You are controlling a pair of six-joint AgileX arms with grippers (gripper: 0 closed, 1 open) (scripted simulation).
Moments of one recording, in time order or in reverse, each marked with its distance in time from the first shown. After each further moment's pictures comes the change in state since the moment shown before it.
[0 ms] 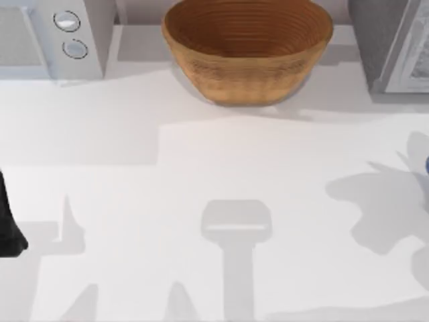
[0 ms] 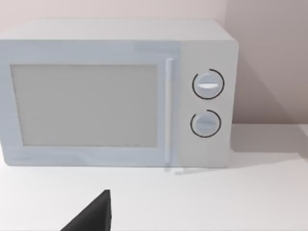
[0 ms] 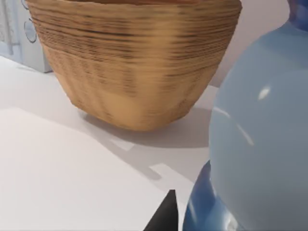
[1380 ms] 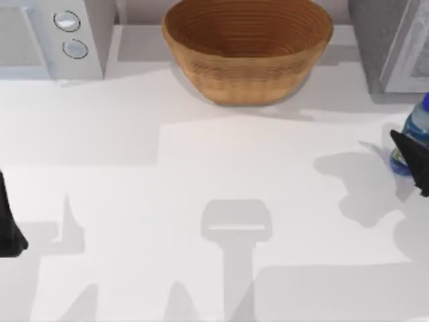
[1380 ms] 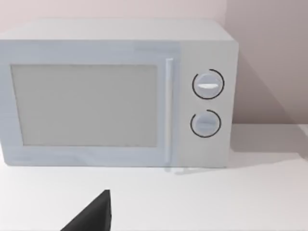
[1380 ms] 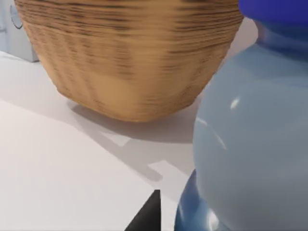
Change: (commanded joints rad) left arm 0.000 0.000 0.000 0.000 0.000 0.000; right arm 0.140 0.175 0.122 0.049 0.144 -0.007
